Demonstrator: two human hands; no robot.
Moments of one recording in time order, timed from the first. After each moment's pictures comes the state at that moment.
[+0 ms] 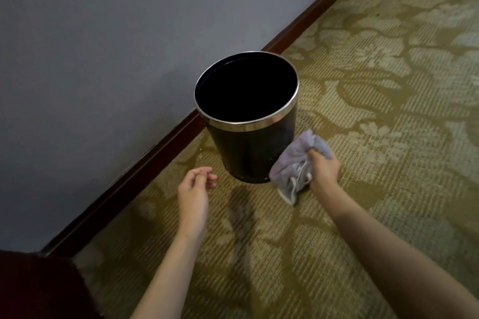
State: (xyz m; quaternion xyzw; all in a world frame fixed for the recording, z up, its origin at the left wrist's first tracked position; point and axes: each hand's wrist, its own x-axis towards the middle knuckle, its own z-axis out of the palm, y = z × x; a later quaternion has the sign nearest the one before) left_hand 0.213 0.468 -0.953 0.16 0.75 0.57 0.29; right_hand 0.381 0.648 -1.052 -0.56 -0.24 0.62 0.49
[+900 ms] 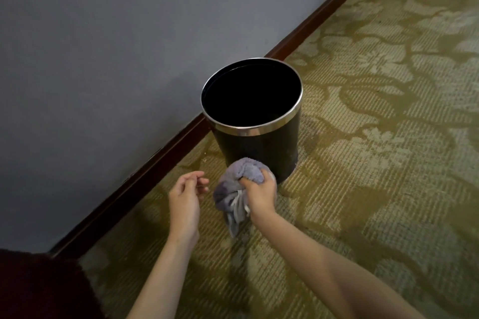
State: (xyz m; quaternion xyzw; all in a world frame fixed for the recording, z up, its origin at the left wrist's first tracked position) left_hand 0.197 0.455 -0.942 0.13 0.75 0.58 0.28; right_hand 0.282 0.545 -1.030 -0.52 -0.37 0.68 0.36
